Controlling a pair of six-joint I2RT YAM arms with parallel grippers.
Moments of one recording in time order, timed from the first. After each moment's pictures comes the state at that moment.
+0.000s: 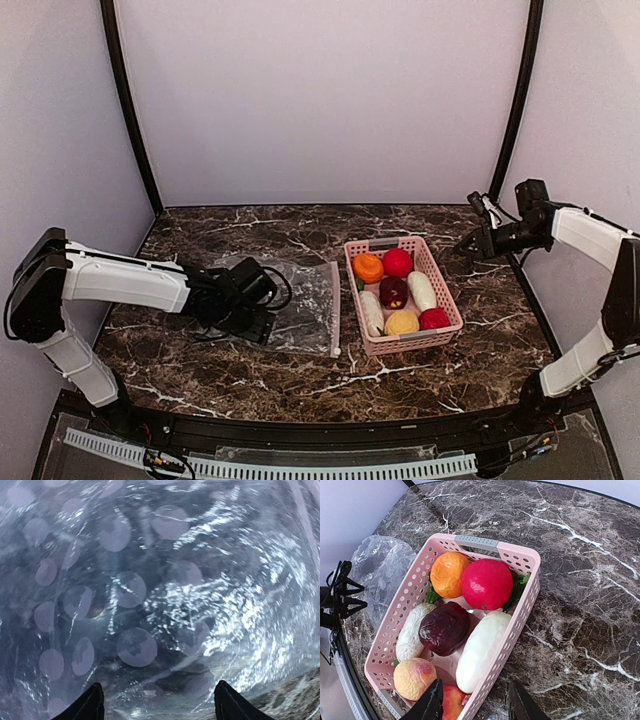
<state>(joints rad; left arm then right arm) -0.92 1.61 0.93 -0.51 -0.29 -0.57 -0.04 1.44 1.07 -0.65 -0.77 -0.28</state>
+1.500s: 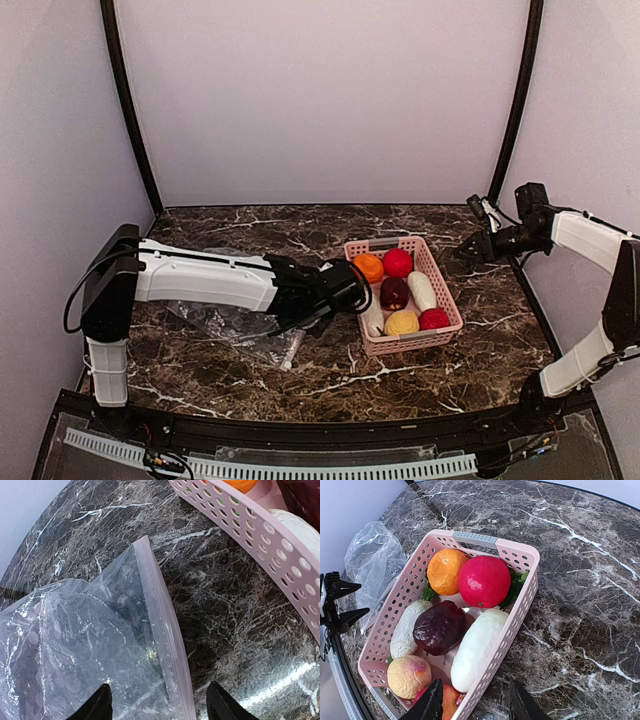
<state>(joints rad) -1.15 1.99 1.50 -0.75 -0.65 -0.45 -0.04 1.43 1.04 -0.62 -0.76 -0.31</state>
